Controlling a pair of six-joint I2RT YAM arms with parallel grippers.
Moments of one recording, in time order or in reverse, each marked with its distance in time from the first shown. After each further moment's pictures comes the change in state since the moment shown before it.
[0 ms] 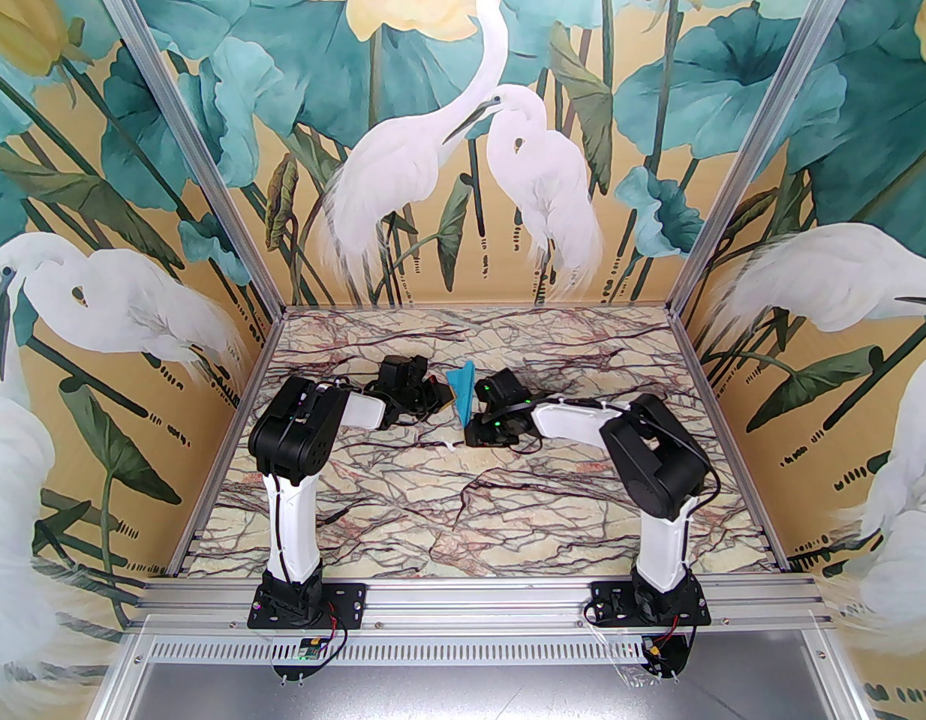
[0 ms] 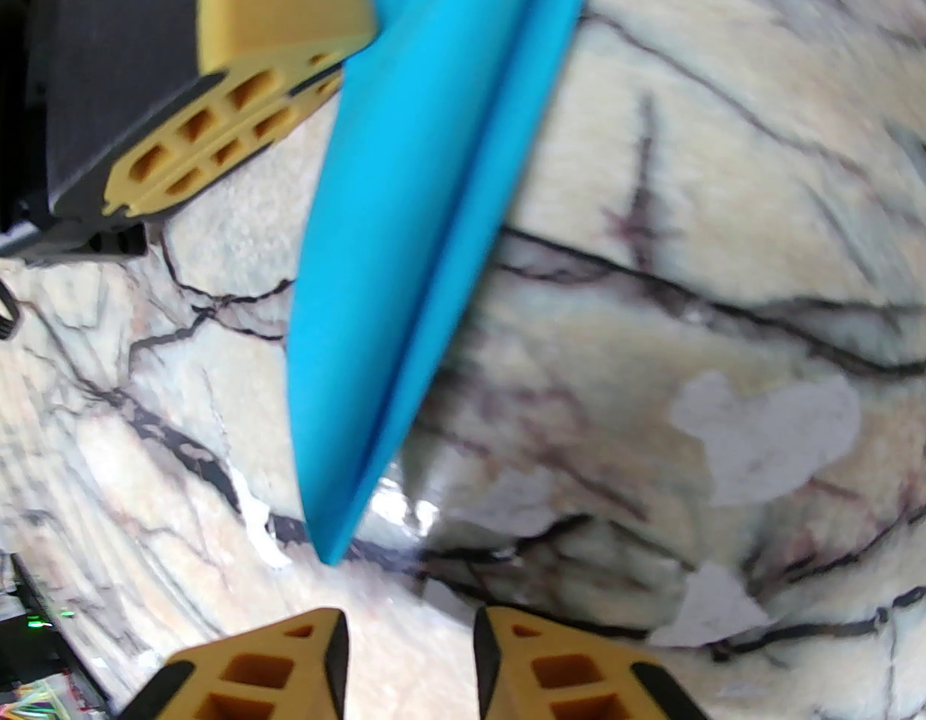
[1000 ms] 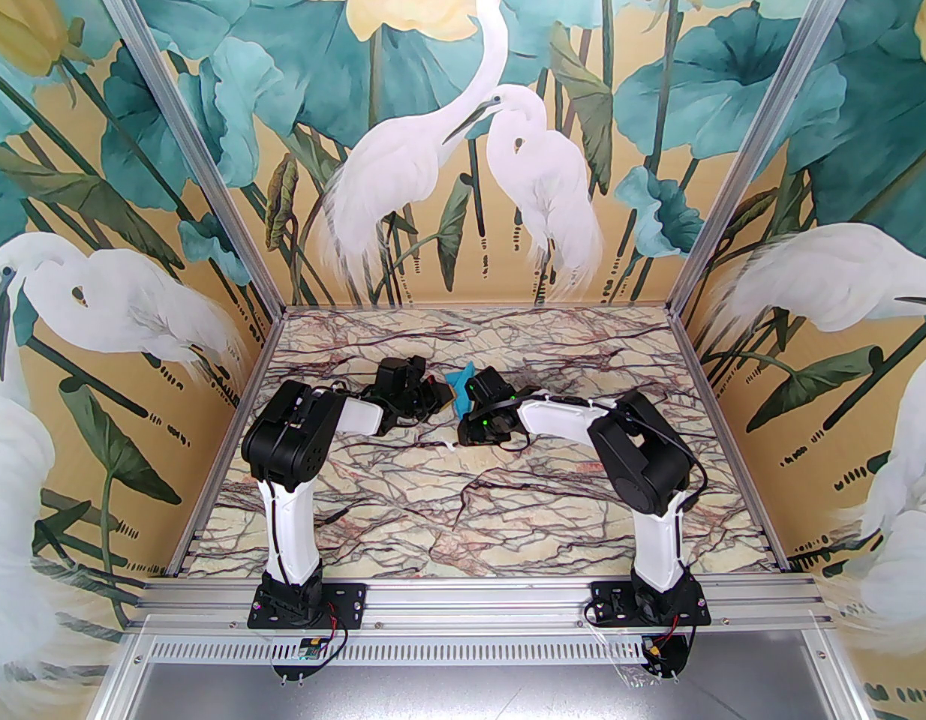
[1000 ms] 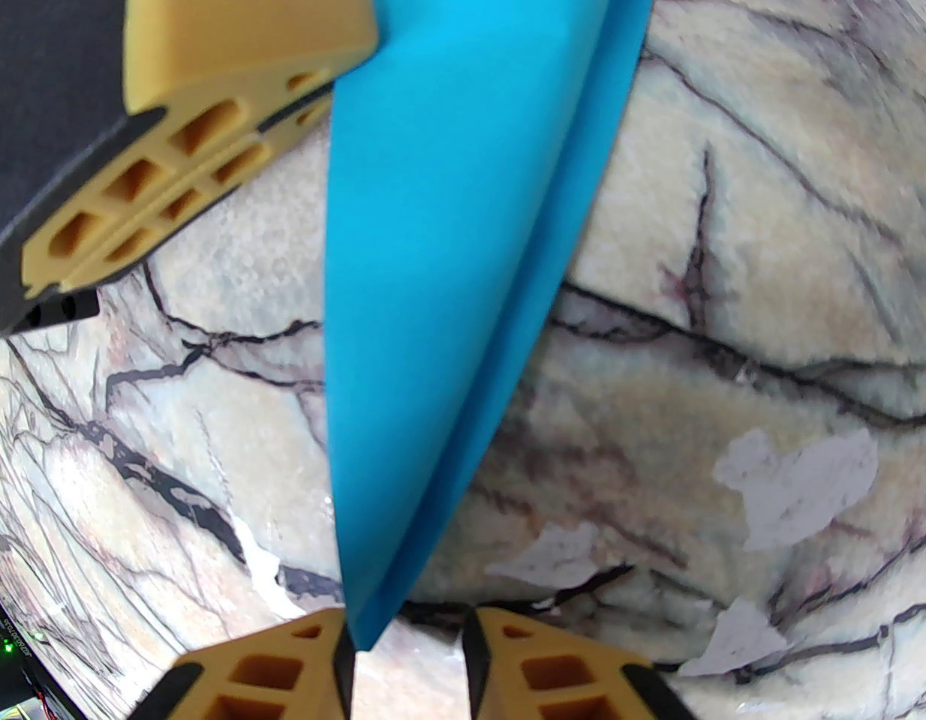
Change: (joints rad) left arm -0.006 -0.050 -0.064 0.080 -0.001 -0.056; right arm 0.090 0.084 0.168 -0.177 0.196 -0.036
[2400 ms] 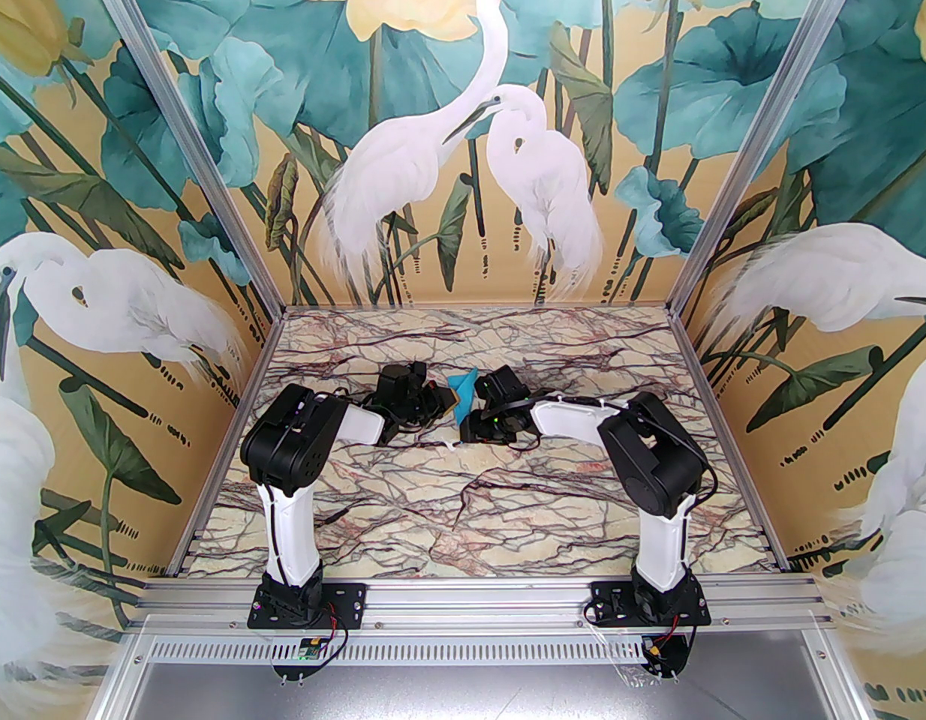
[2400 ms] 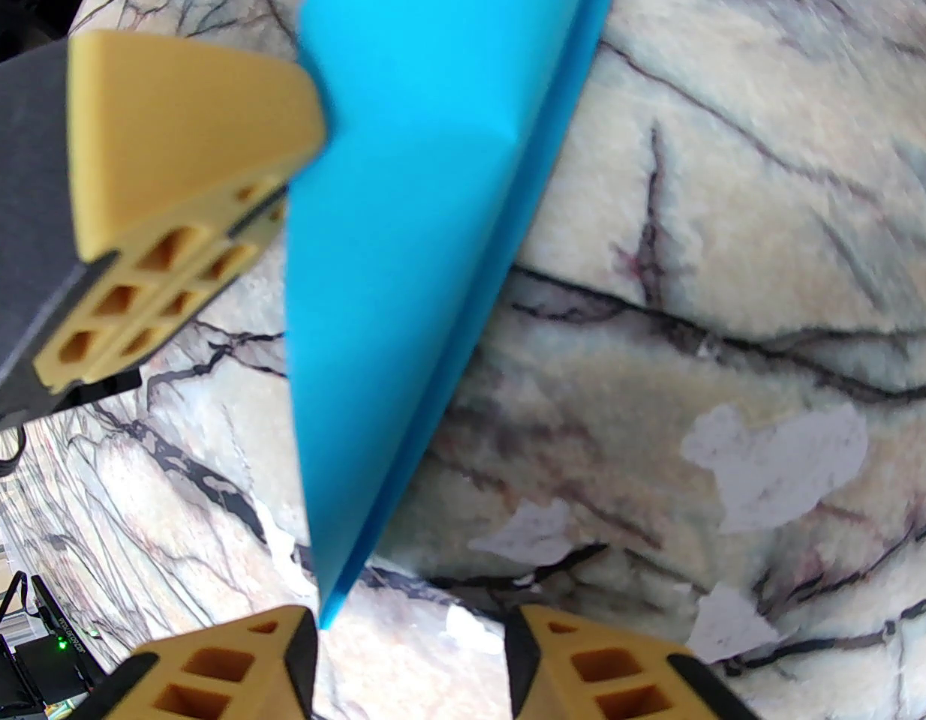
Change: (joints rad) left arm -0.035 -0.019 -0.079 0.129 -0.021 -0.109; right arm -0.040 -0.046 -0.088 0.109 -0.115 0.053
